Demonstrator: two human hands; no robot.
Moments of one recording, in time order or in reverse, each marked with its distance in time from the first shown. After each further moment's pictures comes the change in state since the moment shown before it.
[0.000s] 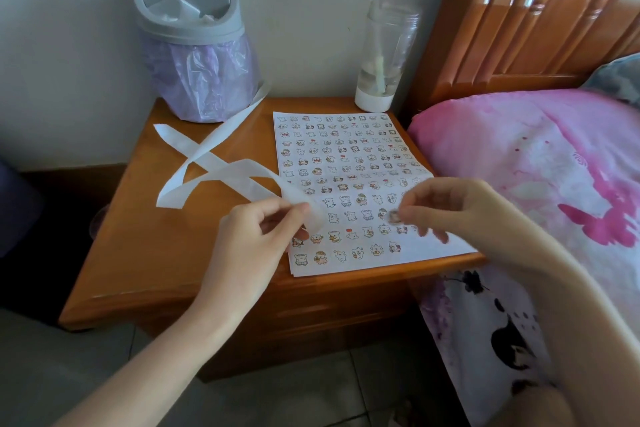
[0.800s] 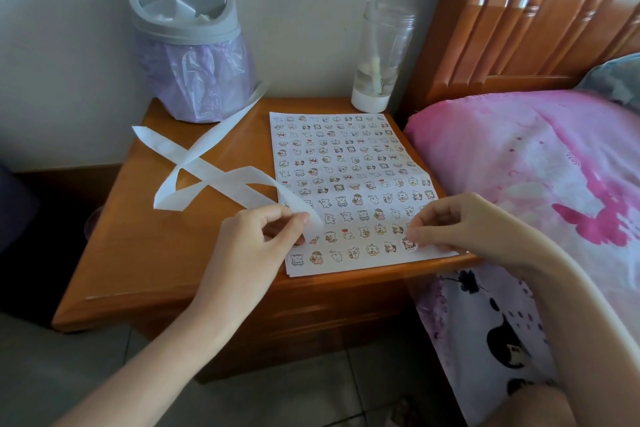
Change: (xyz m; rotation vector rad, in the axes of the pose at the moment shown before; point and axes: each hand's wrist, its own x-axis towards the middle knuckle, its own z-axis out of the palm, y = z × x) left_hand 0.000 -0.010 0.003 0.127 -0.037 0.027; right_hand 0.006 0.027 -0.011 -0.098 -0.053 0.213
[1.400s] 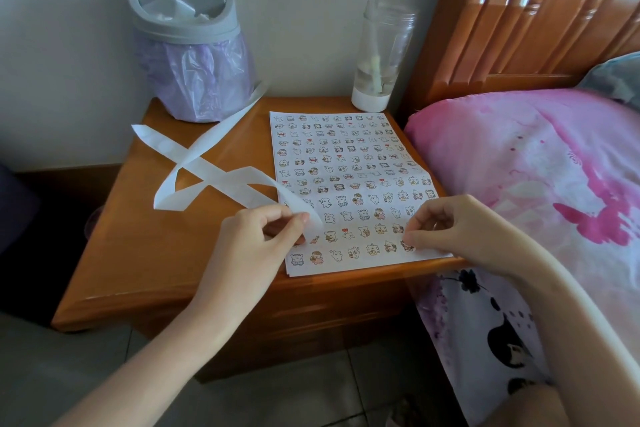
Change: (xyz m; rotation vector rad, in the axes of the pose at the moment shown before) left_hand 0.002 -0.002 0.000 0.020 -0.010 -0.006; right_hand 0.002 0.006 0.008 -0.094 0.079 -0.068
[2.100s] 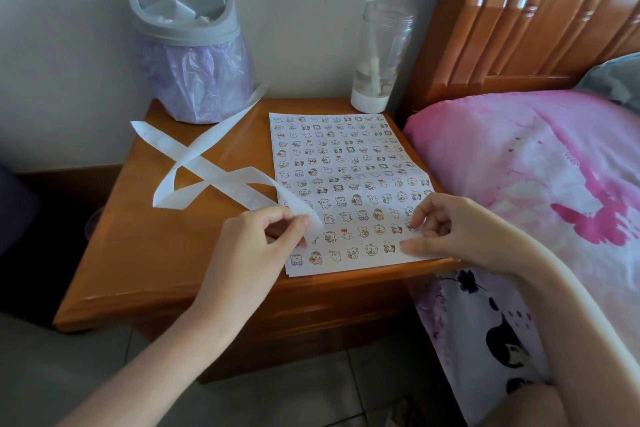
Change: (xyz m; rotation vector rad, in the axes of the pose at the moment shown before) left_hand -0.003 0.002 0.001 0.035 -0.001 0.026; right_hand 0.001 0.005 -0.003 -0.050 -0.067 -0.011
